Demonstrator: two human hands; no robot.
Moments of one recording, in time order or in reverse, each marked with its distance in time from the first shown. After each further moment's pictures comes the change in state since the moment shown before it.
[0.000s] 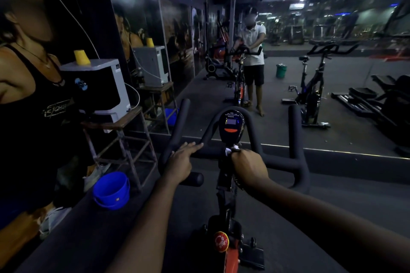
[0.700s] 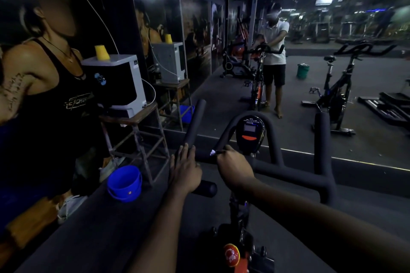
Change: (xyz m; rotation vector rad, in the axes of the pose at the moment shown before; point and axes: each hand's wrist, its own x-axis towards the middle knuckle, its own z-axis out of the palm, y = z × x) left_hand -0.004 -0.008 0.001 0.239 0.064 -0.278; right_hand 0.054 -0.046 0.021 0.103 -0.049 -0.192
